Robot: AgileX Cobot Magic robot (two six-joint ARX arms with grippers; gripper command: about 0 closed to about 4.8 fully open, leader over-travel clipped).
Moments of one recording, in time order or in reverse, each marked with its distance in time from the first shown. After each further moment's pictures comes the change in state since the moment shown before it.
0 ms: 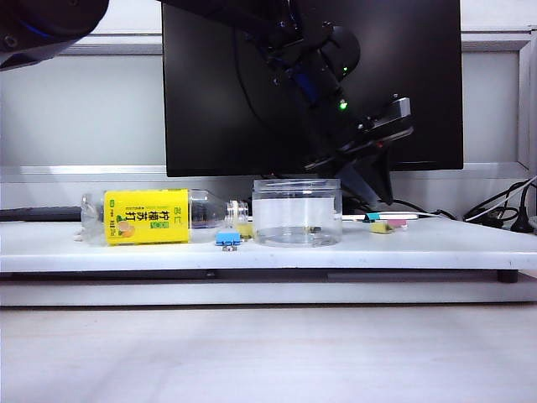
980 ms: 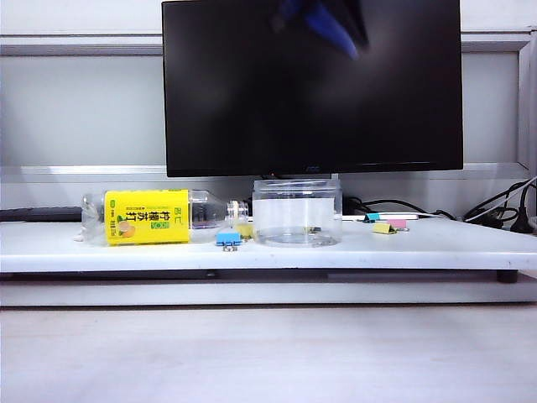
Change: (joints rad) left arm -0.001 -0.368 0.008 -0.180 -0.003 0.020; right arm 0.000 -0.004 0.000 0.021 -0.097 0.000
